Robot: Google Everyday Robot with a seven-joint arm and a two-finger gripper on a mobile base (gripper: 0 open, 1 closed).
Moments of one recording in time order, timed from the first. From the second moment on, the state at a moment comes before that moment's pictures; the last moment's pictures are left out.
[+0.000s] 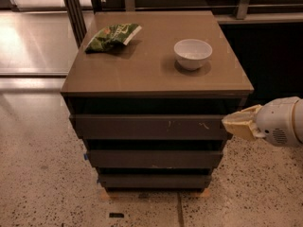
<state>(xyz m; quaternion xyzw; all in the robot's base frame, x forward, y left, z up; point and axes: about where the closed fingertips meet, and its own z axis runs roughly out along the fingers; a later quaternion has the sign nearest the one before) 0.450 -0.196 0.837 -0.38 0.83 0.15 0.38</state>
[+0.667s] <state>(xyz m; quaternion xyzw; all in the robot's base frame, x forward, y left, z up) 0.498 -0.200 0.794 -0.29 0.81 0.15 0.49</state>
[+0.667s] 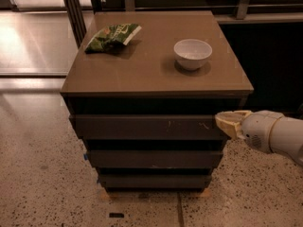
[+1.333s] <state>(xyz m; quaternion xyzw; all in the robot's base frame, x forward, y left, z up) 0.534 -0.218 0.783 -0.25 0.81 0.11 0.52</state>
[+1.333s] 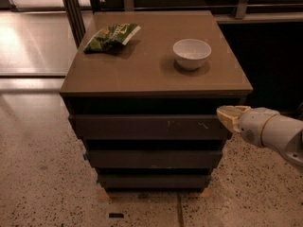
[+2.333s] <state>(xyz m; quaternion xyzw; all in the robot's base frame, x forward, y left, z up) 0.573 -0.208 0.735 -0.22 0.81 0.13 0.52</state>
